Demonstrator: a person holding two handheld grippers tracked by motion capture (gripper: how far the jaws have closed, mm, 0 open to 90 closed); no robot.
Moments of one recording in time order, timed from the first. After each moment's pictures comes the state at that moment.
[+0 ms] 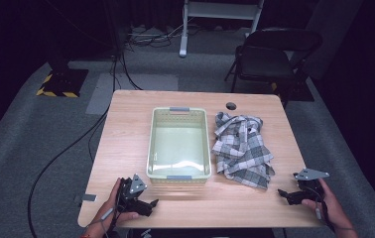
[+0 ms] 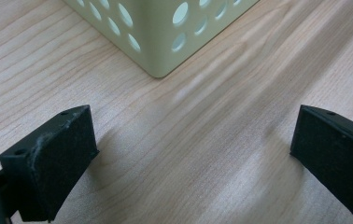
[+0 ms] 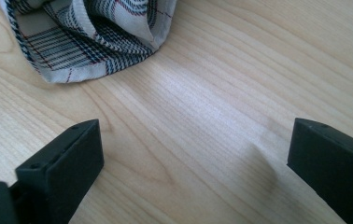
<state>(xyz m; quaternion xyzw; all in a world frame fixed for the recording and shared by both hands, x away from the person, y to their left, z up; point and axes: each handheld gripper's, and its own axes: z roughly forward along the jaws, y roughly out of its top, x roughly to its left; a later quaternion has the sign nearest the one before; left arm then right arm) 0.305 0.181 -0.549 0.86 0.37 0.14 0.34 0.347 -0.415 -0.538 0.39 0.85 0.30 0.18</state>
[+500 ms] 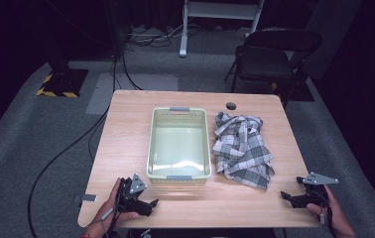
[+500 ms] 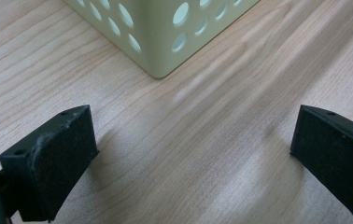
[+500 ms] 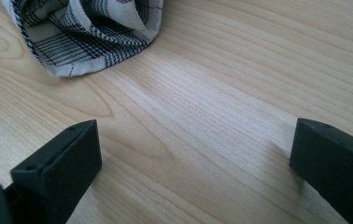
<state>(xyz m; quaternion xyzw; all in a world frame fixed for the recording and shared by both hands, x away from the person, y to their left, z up) 0.305 0.181 -0.549 0.86 0.37 0.14 0.34 0.336 -0.430 -0.548 0.42 0.82 0.34 0.18</state>
